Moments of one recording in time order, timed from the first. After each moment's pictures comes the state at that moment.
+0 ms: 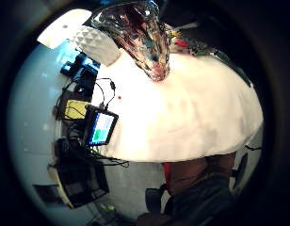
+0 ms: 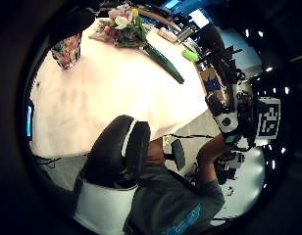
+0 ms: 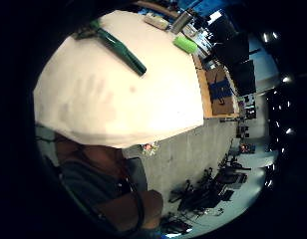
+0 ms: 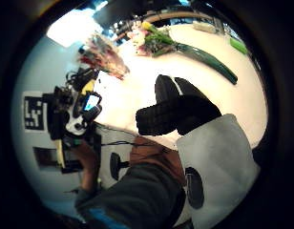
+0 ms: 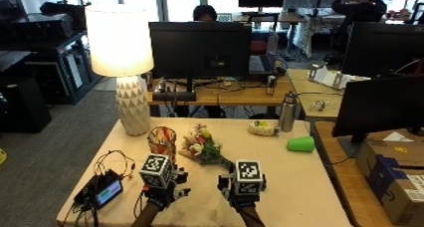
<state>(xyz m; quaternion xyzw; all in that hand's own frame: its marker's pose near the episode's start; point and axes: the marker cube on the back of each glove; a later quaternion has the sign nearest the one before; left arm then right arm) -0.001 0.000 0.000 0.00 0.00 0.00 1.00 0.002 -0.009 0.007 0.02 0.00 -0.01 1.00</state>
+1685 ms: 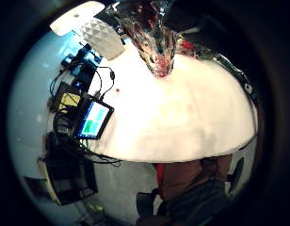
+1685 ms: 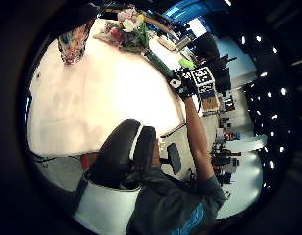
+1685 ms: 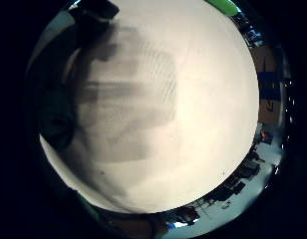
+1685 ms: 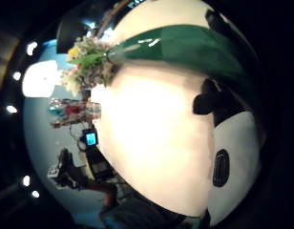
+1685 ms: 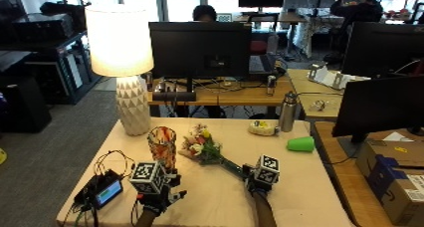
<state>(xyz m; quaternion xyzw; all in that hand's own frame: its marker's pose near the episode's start) -0.016 0.020 0.008 0.03 0.04 -0.04 1.00 0.095 -0.160 0.175 -0.04 -0.13 0.07 0.99</state>
